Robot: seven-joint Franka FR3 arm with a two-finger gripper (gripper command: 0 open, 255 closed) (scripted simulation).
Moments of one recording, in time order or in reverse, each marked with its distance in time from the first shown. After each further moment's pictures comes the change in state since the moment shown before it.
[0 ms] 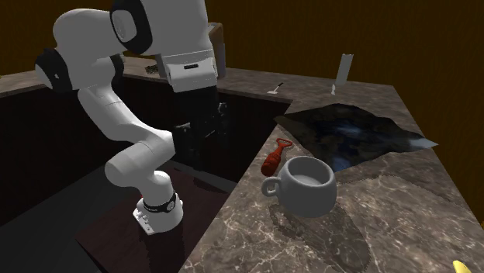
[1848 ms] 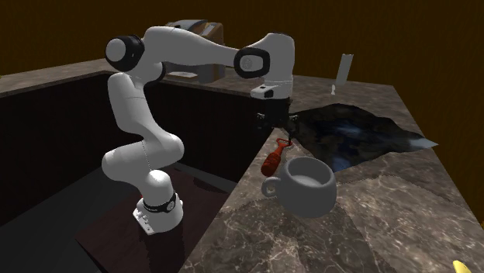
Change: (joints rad) arm -0.495 0.128 1.016 0.097 0.423 0.164 1.667
